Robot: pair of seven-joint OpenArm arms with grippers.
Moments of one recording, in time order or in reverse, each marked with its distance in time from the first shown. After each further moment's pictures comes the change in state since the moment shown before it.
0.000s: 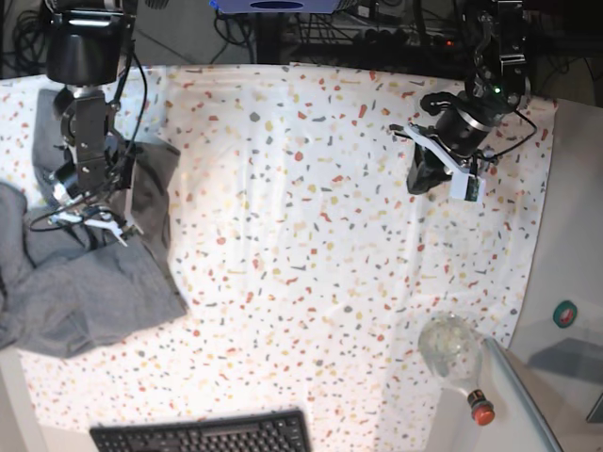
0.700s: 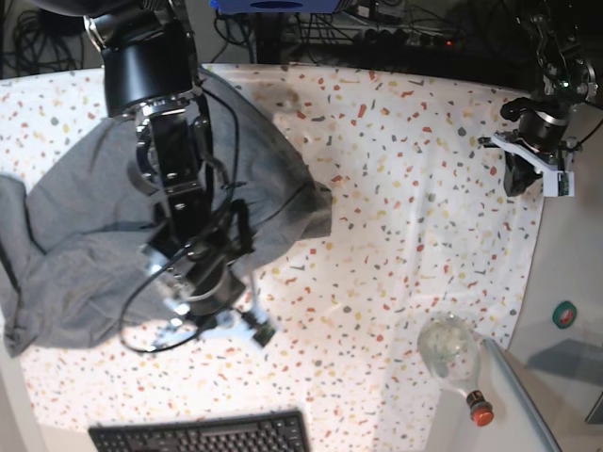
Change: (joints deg) left arm 1.6 -2.6 -14.7 1.2 0.1 0.2 3.9; right arm 6.1 -7.9 -18.7 29.3 2.8 1.0 -8.4
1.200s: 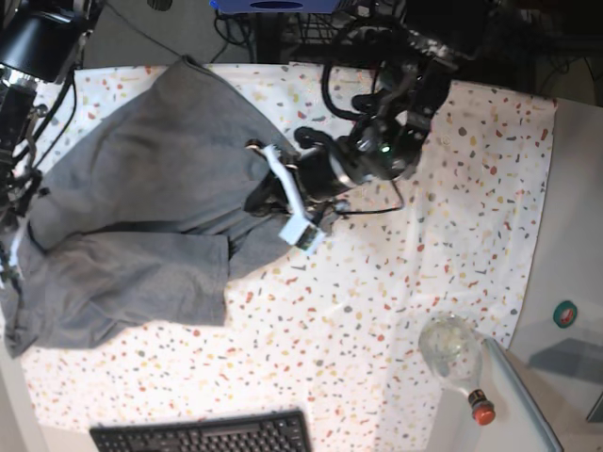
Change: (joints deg) left arm -19.1 7.1 48.5 -8.1 -7.7 4.8 7.5; right arm -8.0 13.5 38.2 -5.2 0.3 0.5 6.8
